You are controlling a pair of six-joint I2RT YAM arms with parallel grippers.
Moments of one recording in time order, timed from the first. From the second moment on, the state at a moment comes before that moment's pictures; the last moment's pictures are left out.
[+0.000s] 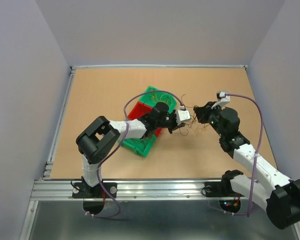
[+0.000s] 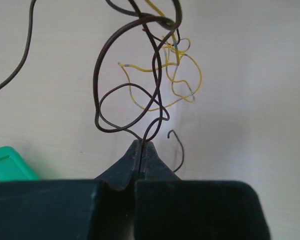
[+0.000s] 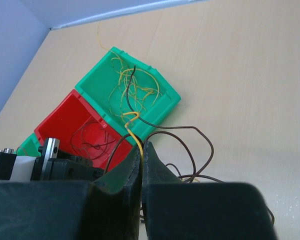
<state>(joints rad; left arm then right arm) -0.86 1.85 1.05 0.42 0.45 0.32 0.34 0.94 0.54 0.26 -0.07 0.41</state>
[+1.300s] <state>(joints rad) -0.11 1.26 0.87 0.58 0.16 -0.35 0.31 0.33 0.27 0.25 0.89 0.66</state>
